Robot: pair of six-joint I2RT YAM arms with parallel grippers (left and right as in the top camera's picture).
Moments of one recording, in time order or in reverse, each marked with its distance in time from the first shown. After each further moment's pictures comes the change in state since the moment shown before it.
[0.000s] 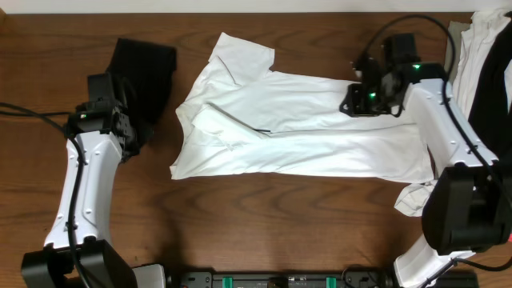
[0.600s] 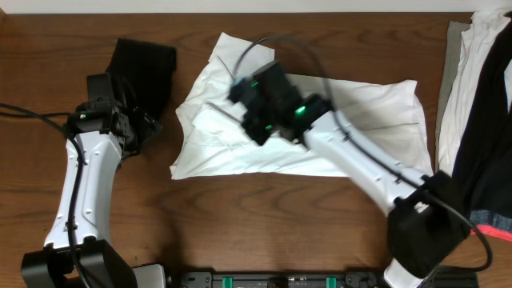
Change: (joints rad) left arm 0.002 0.000 0.000 -0.002 0.018 -0.003; right arm 0.607 0.007 0.004 0.341 0.183 -0.193
